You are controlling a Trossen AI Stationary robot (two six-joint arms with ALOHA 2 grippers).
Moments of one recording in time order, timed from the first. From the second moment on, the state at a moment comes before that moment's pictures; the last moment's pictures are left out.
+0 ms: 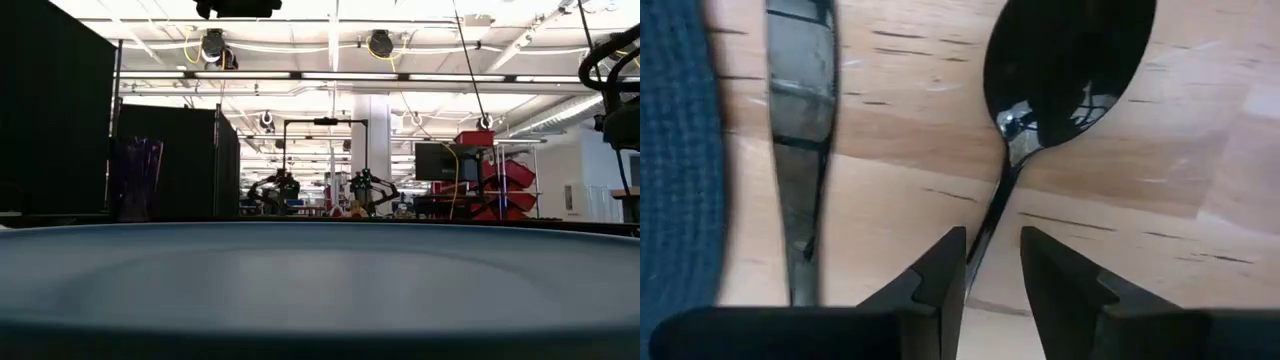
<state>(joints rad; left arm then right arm) -0.07 1.08 0.85 0.09 -0.55 0.21 0.73 1.59 0.81 -0.77 0.05 2.13</state>
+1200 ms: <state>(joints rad) -0.07 1.08 0.85 0.09 -0.55 0.21 0.76 1.62 0.85 -0.76 0.00 2.19</state>
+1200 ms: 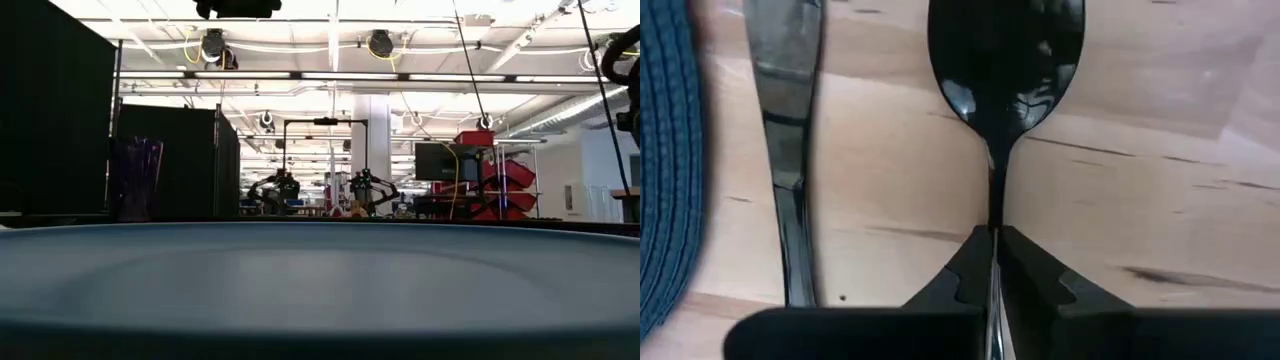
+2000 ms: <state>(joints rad) -0.07 1.08 0.85 0.09 -0.55 0.22 0.75 1.63 0.85 -0.76 0.00 2.19</state>
